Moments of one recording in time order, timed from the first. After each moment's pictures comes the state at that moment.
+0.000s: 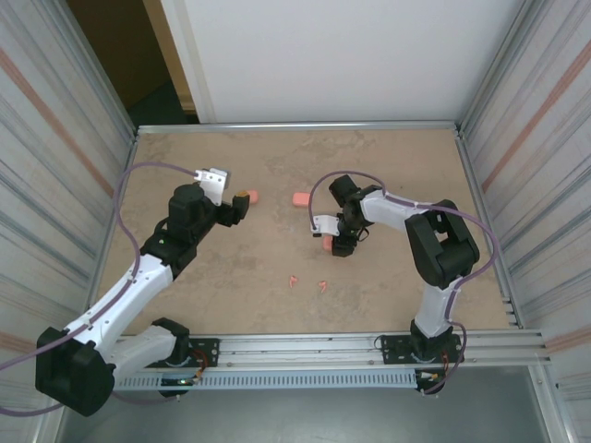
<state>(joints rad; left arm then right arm) -0.42 1.02 0.74 -0.08 -0.09 0.01 0.51 1.86 1.16 -0.69 -0.17 -1.00</state>
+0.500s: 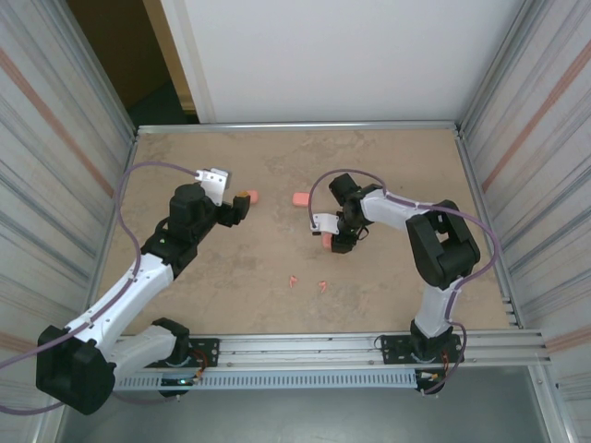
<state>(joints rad) -0.42 1.03 0.74 -0.08 -0.08 0.01 0.51 1.84 1.17 -0.69 -0.18 -1.00</state>
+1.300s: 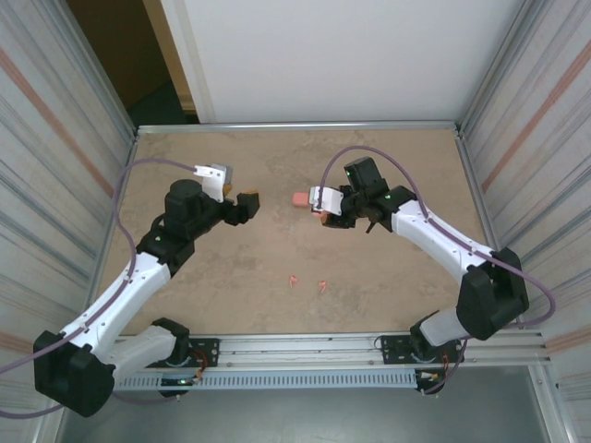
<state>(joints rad) -0.42 1.01 0.80 -0.11 0.17 -0.21 0.54 1.44 1.12 -0.51 -0.24 -0.91</state>
